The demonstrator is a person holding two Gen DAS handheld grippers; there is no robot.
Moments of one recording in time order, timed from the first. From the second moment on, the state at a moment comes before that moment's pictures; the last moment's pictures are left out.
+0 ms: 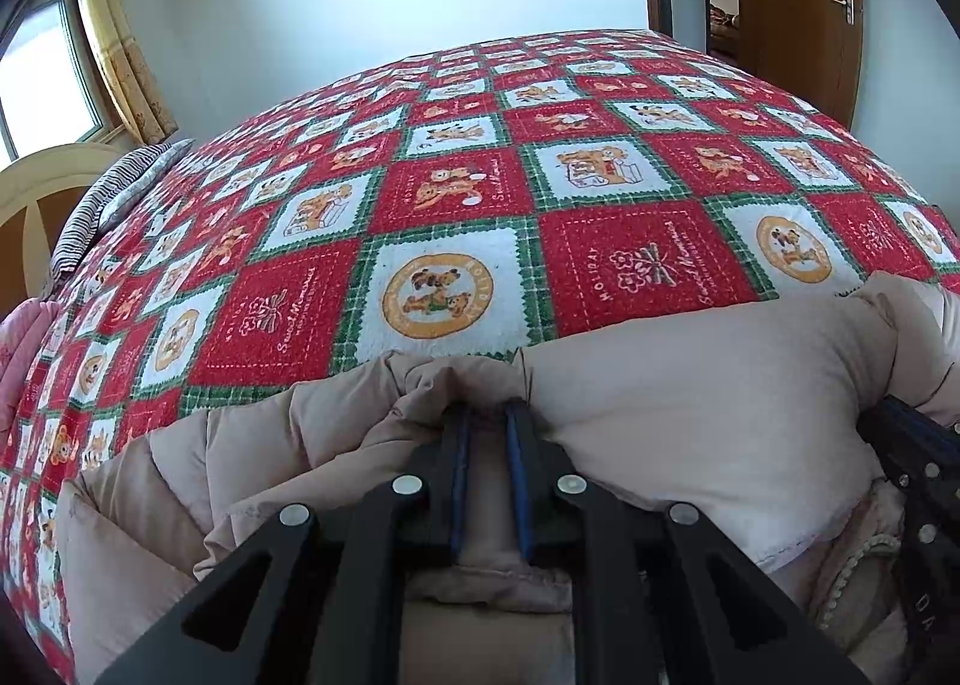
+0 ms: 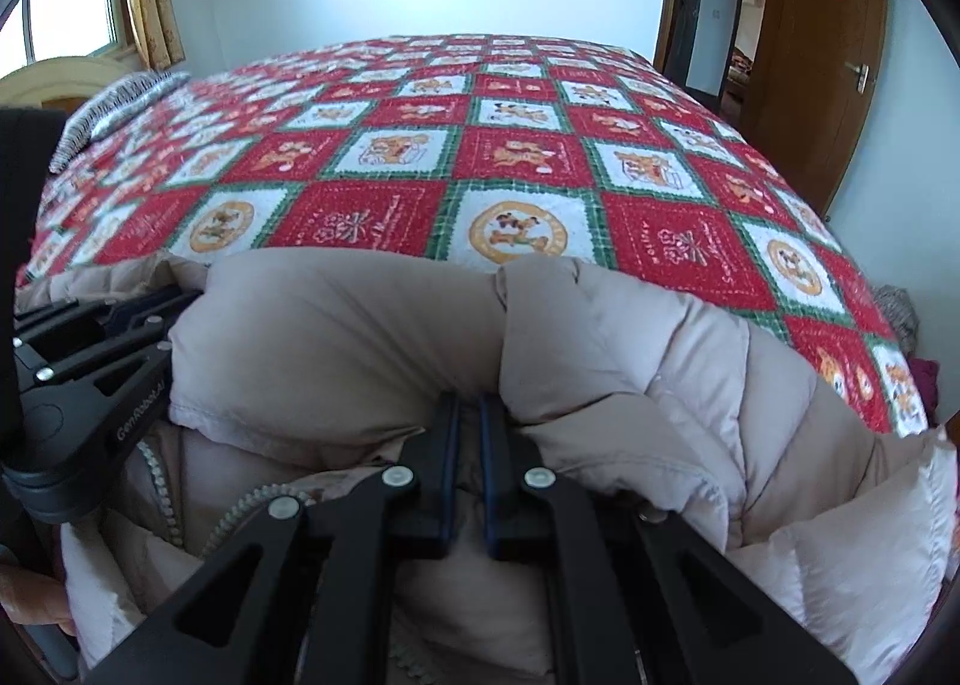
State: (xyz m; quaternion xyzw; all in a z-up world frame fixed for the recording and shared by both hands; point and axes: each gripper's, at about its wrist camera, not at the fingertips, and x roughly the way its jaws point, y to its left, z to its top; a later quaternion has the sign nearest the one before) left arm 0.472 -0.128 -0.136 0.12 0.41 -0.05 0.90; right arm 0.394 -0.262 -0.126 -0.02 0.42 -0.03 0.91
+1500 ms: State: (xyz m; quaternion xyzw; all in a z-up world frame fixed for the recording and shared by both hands) left arm 0.019 0.170 -0.101 -0.05 0.42 -0.15 0.89; right arm -0.146 -0.286 -0.002 0.05 0.34 0.03 0.94
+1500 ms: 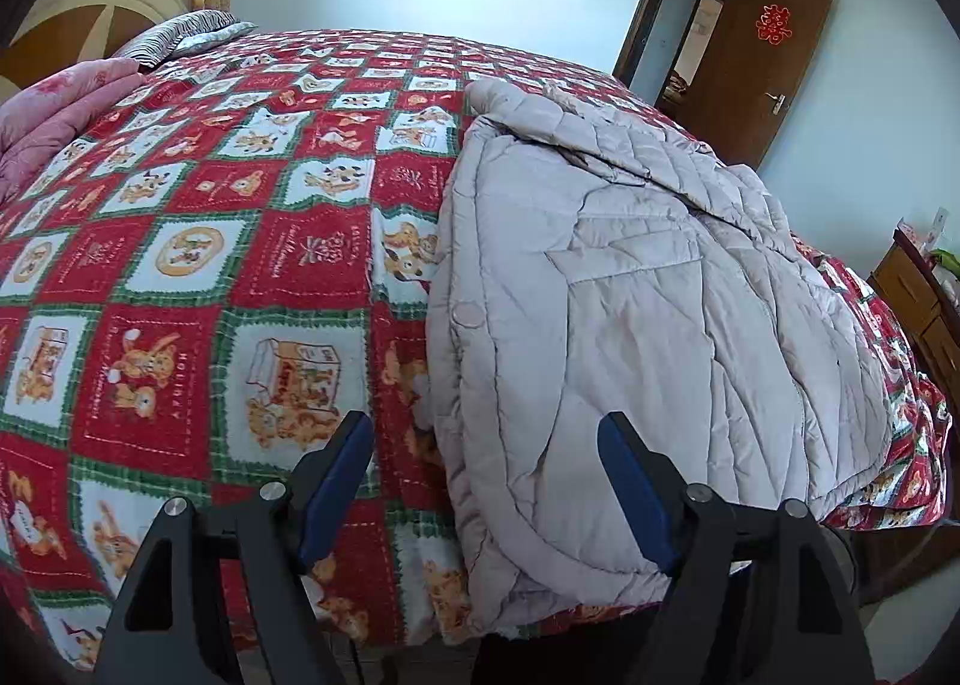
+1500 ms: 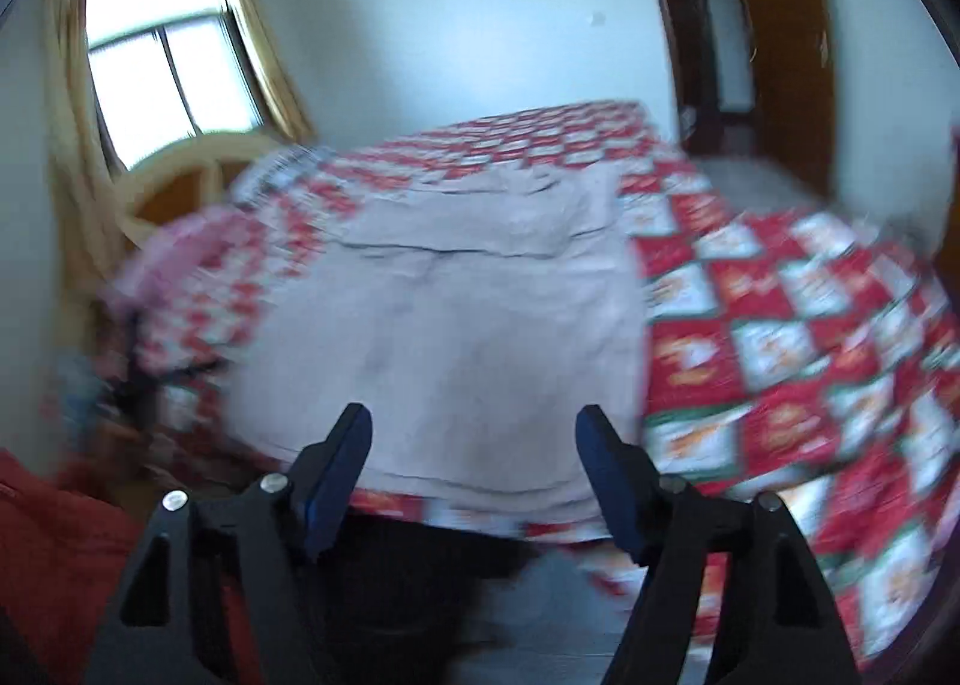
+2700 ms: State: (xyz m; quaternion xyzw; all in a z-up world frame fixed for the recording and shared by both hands) left arm 0.020 0.152 -0.129 -0.14 0.42 -0.26 0.86; right arm -0.094 -0.304 -0.129 0.21 0.41 0.04 0.89
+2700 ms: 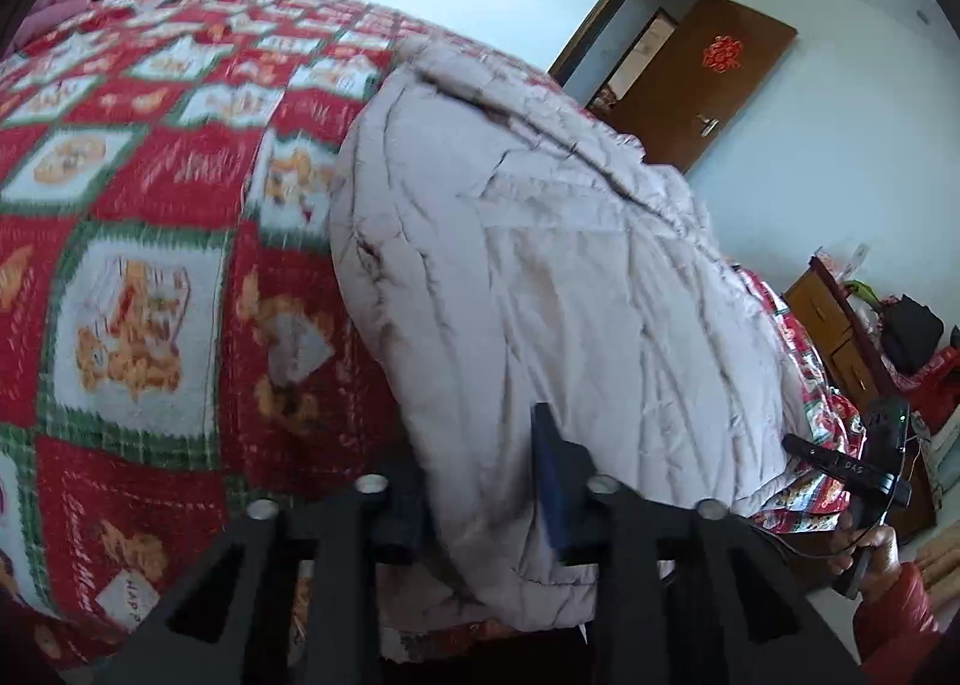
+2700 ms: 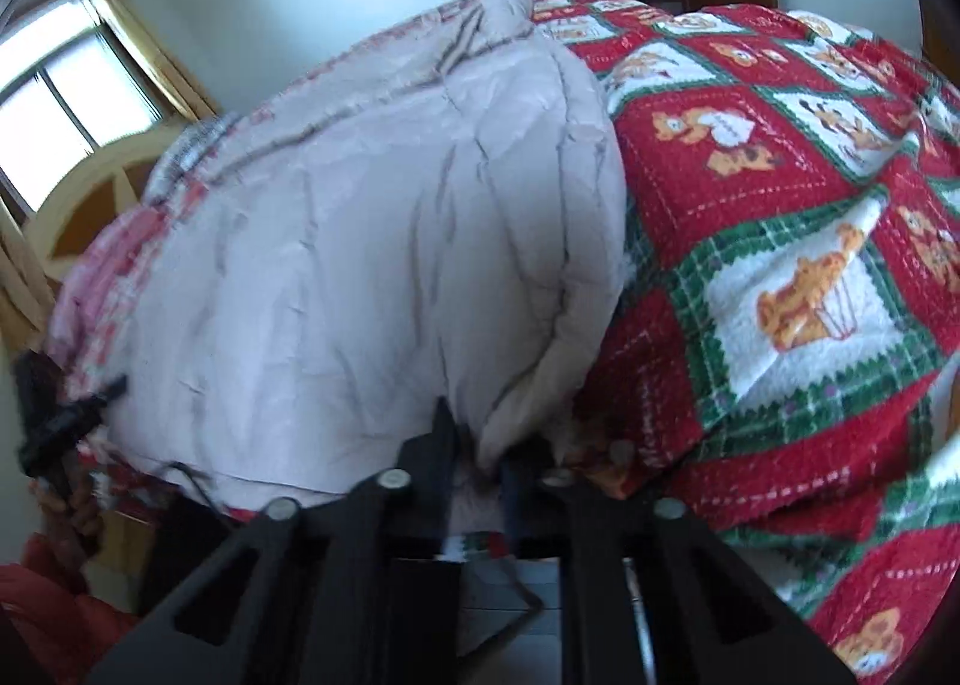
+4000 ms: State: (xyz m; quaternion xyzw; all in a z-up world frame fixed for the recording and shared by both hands) left arm 0.060 0.169 0.072 -0.20 0.26 -0.29 0.90; right arm -0.091 -0.324 0.071 0.26 0.15 0.13 0.95
